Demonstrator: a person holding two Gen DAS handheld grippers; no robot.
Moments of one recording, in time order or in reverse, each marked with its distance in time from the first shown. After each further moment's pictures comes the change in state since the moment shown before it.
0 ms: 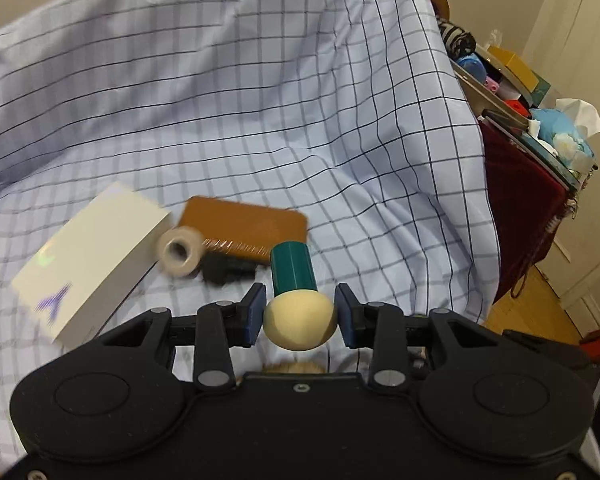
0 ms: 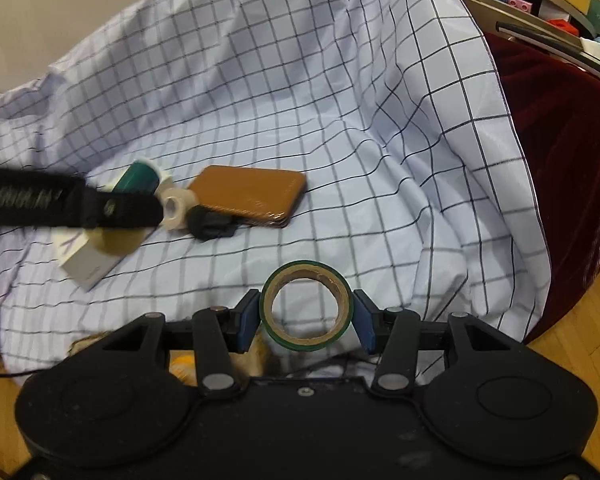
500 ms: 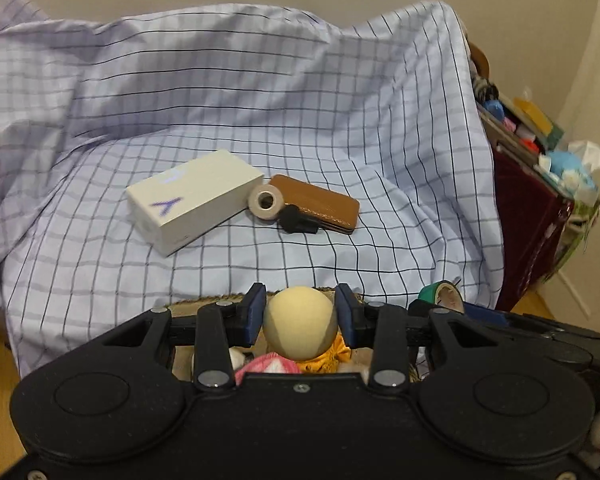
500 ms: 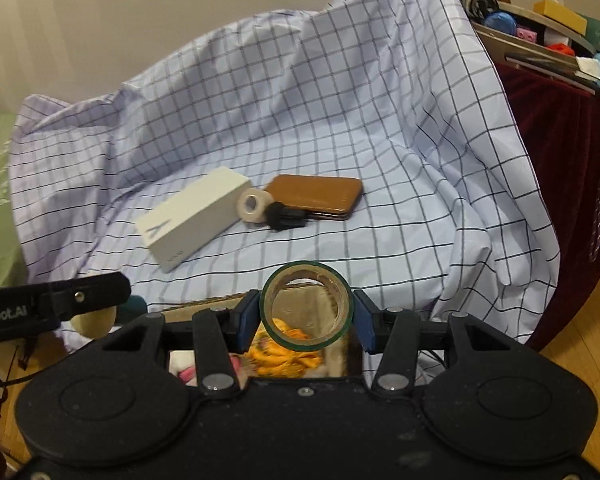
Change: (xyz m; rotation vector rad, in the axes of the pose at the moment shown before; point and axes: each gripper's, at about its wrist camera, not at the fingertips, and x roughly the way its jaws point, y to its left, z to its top) left arm -0.100 0.015 -0.104 -0.178 -0.174 0.129; right arm -0.079 0.028 -0.053 -0.027 -0.107 0.135
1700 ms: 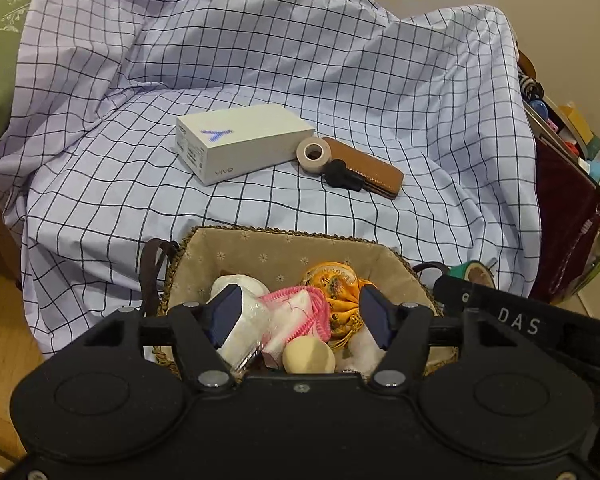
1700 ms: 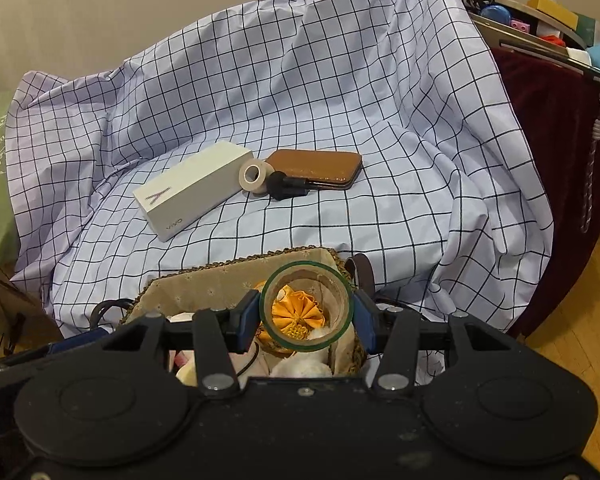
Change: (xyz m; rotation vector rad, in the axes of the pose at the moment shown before) left arm 0.010 0.012 -0.067 -0.130 -0.032 0.109; right arm -0.001 0.017 -0.030 -0.025 0.021 -0.048
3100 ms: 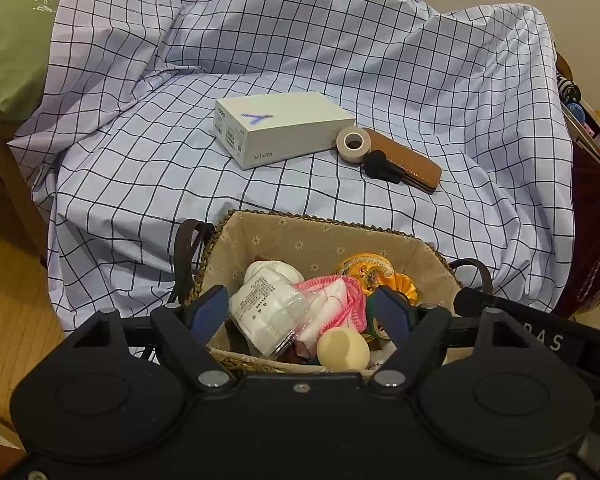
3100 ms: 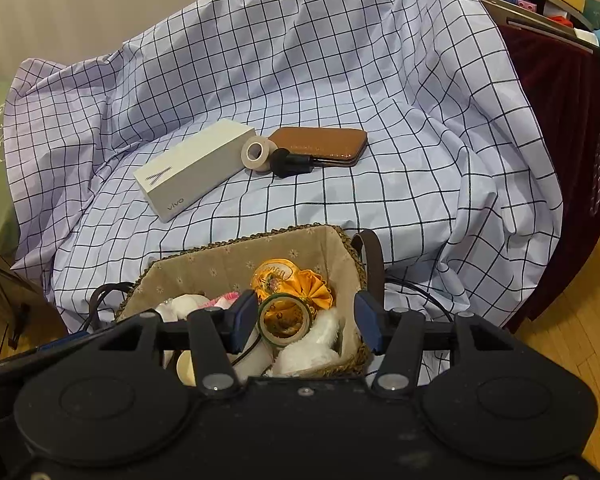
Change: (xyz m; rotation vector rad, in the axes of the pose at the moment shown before) left arm 0.004 0.011 -0.003 -0.044 0.026 0.094; right arm 0.010 -0.001 -0.002 0.004 0.058 0.014
